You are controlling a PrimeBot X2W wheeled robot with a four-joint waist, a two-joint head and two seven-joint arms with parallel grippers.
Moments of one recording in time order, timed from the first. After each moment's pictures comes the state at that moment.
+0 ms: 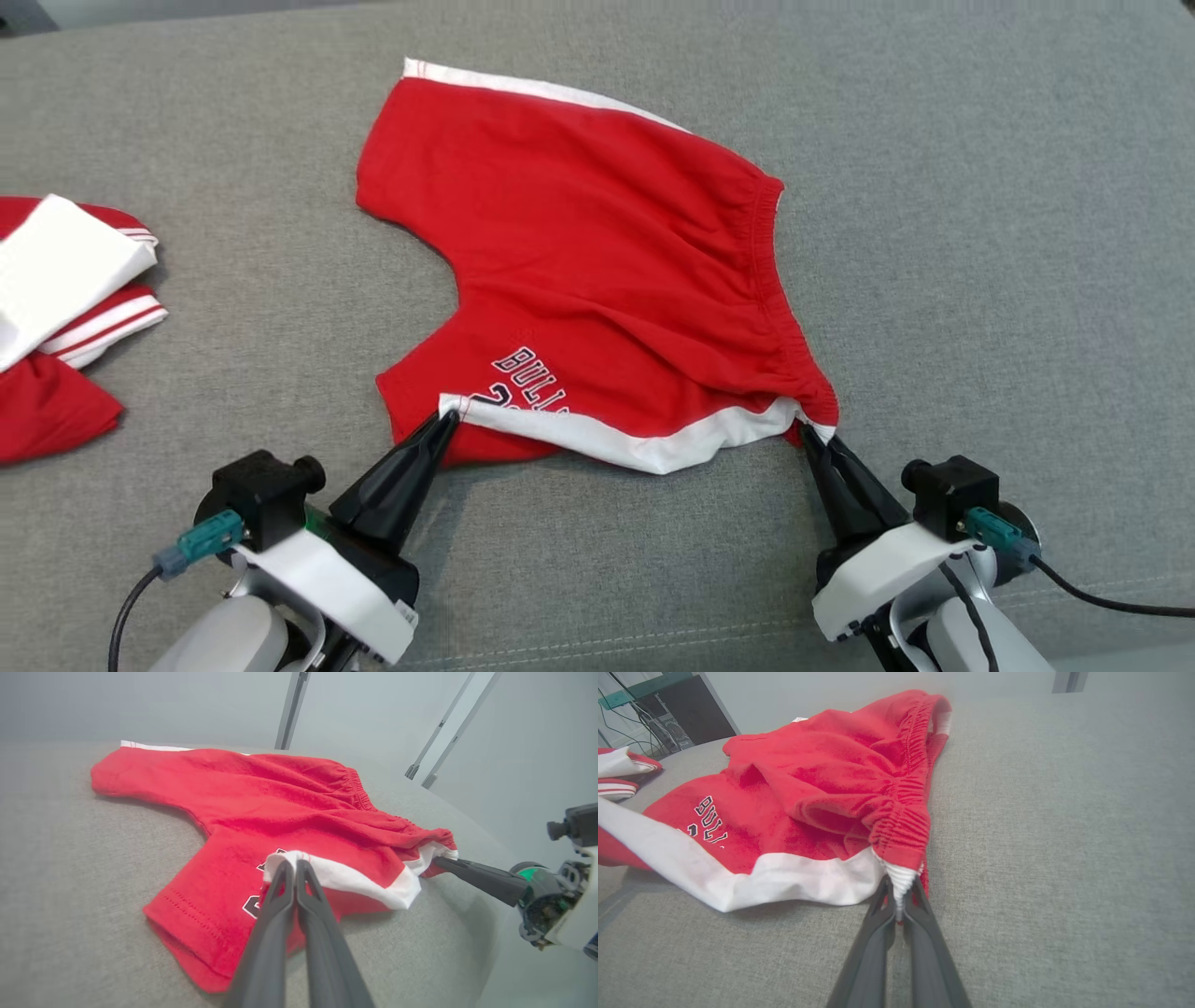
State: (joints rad) left arm -0.30 0.46 -0.65 0.17 -0.75 -0.13 -0.25; right arm -0.28 -0.05 0.33 0.49 0.28 0.13 -0.25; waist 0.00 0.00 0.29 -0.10
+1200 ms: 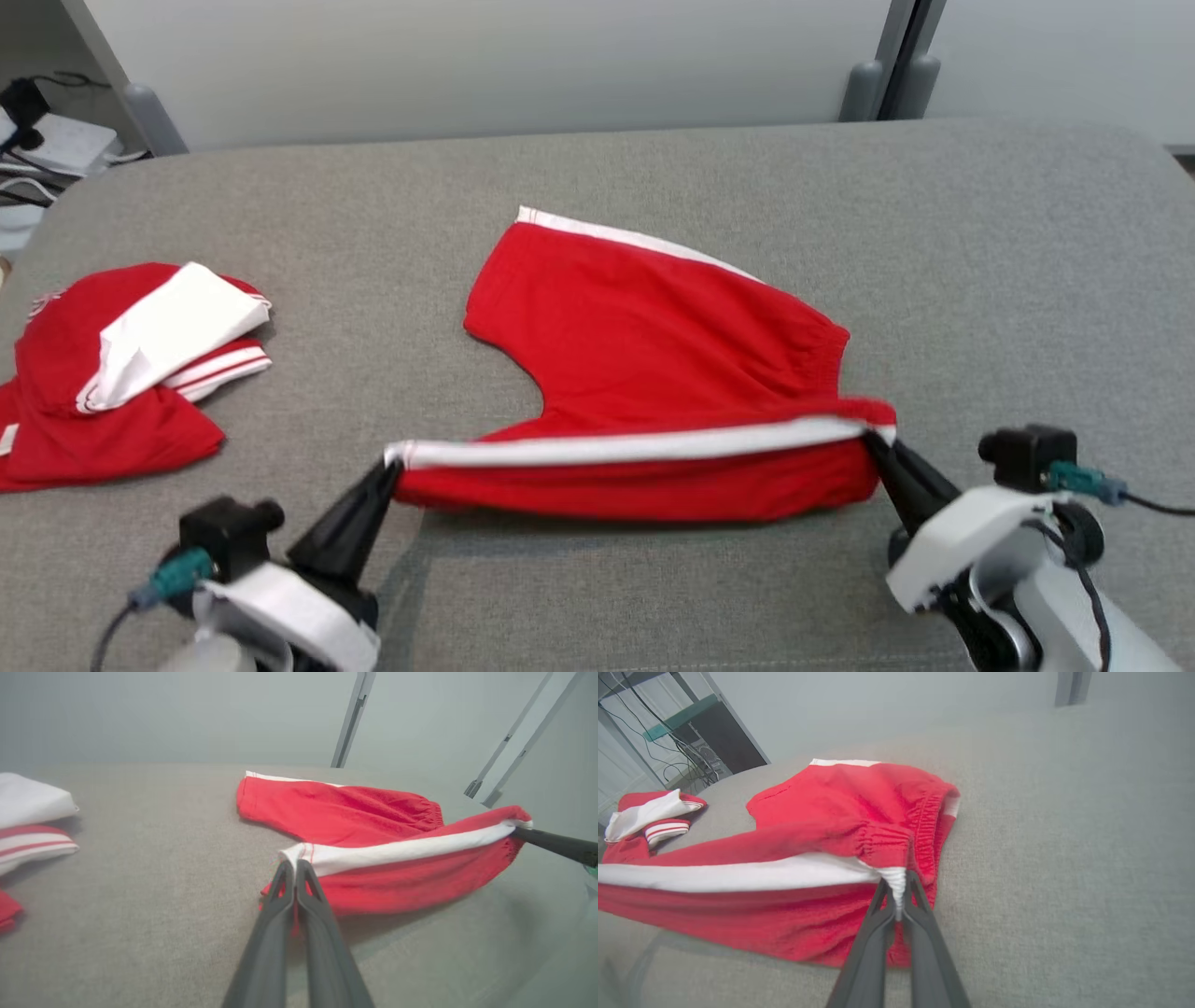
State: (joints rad) left arm -0.12 0.39 -0.51 0.32 -0.68 -0.13 -0.25; right arm -0.27 -0.29 0.48 0.49 0.70 0.13 -0.09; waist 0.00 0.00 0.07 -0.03
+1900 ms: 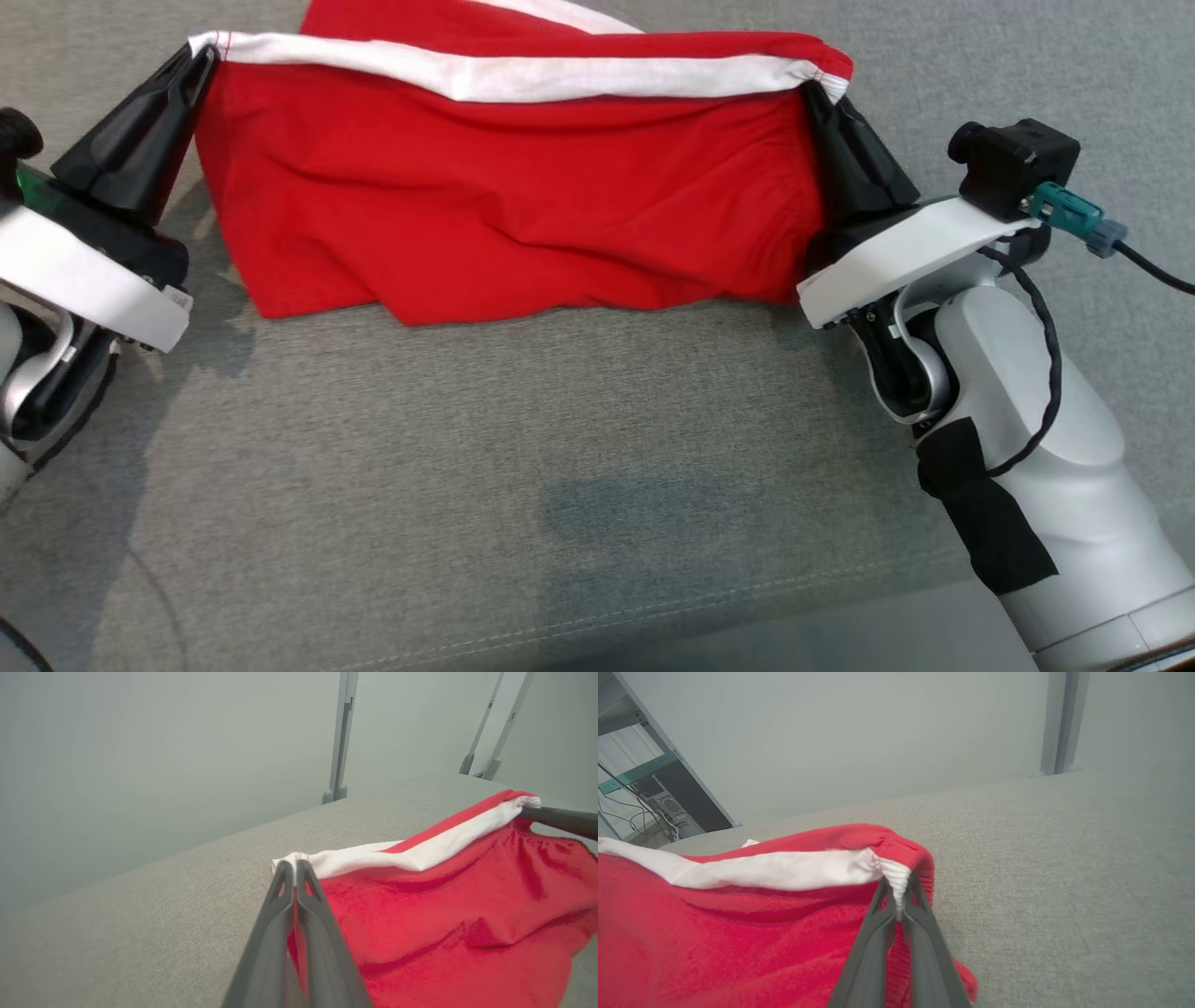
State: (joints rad) left arm -0.81 0.71 -0.68 0.26 -0.78 -0.13 -0.25; right arm -0.81 -0.06 0.37 0.60 0.51 0.13 -0.24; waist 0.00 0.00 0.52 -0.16
